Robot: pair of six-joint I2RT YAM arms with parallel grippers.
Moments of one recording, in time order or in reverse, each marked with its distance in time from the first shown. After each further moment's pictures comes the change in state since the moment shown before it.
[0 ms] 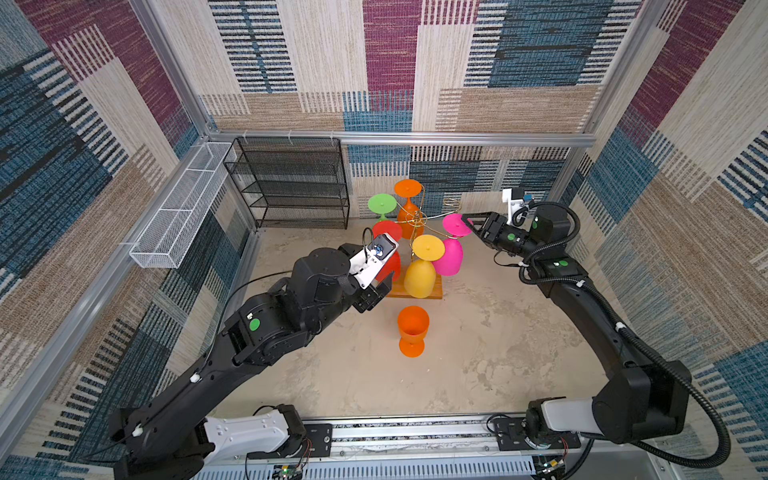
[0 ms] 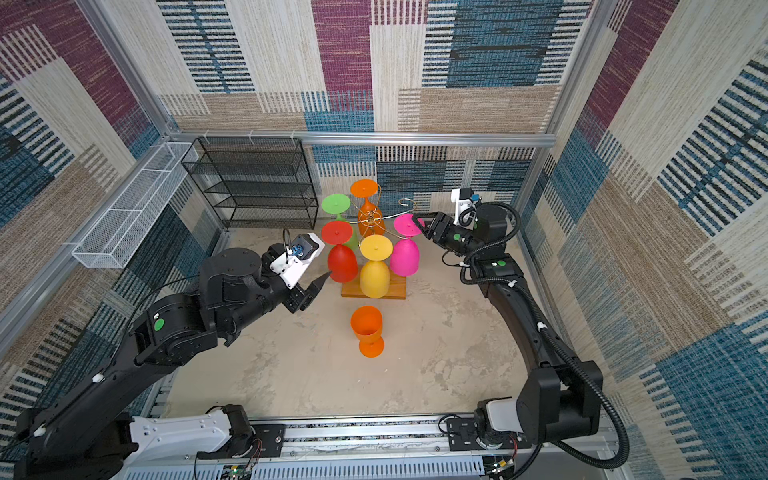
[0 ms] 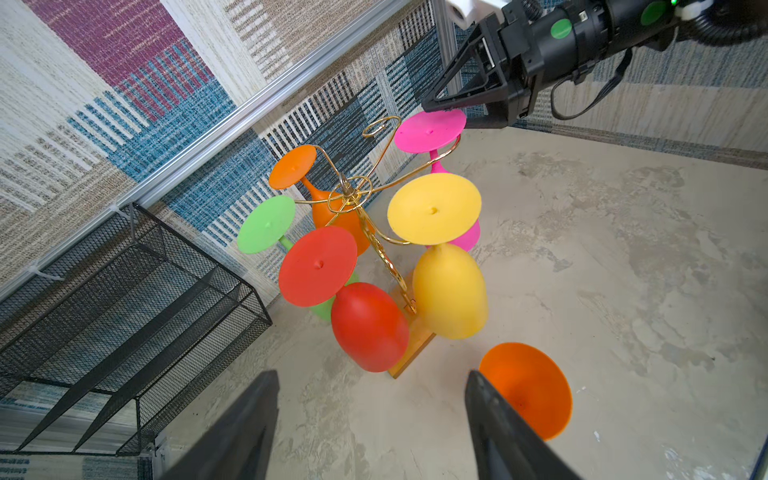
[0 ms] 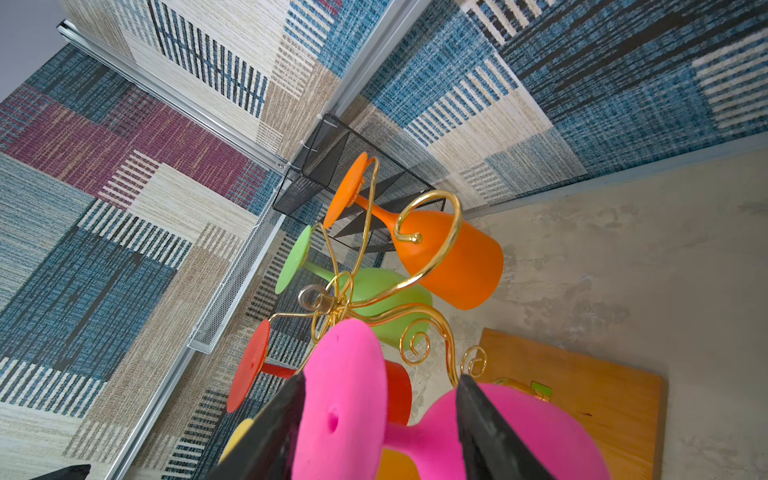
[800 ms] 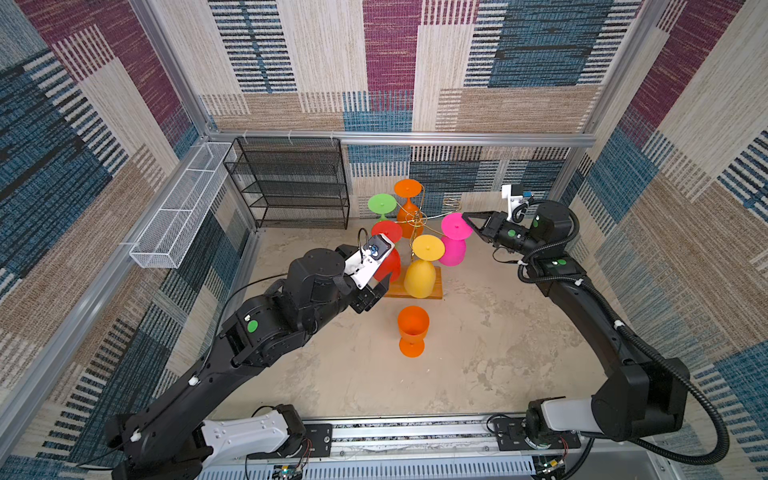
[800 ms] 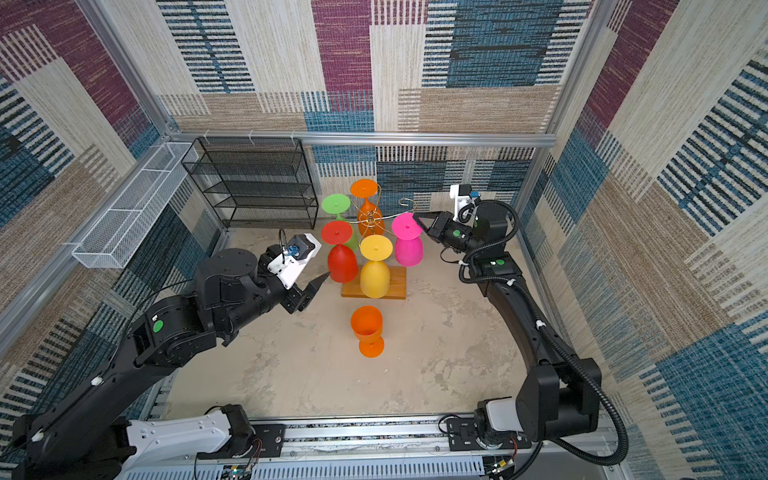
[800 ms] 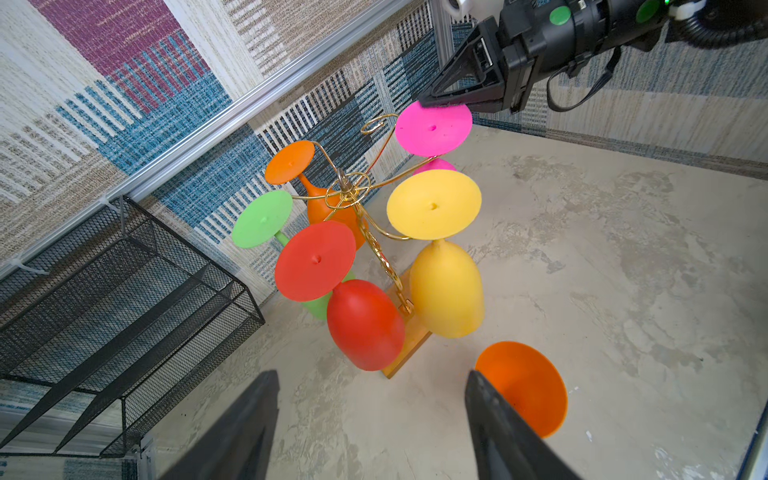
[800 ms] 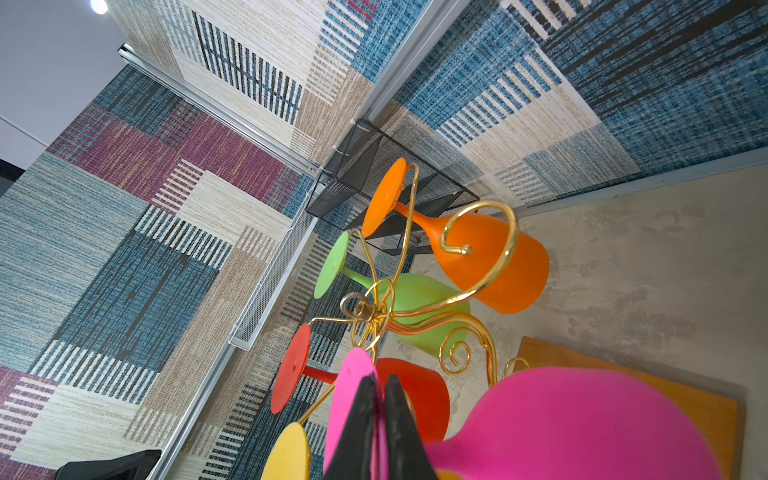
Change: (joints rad) left arm 0.031 -0.018 -0.030 0.016 0.037 -0.007; right arm 0.005 0.004 0.010 0.093 -0.060 0.114
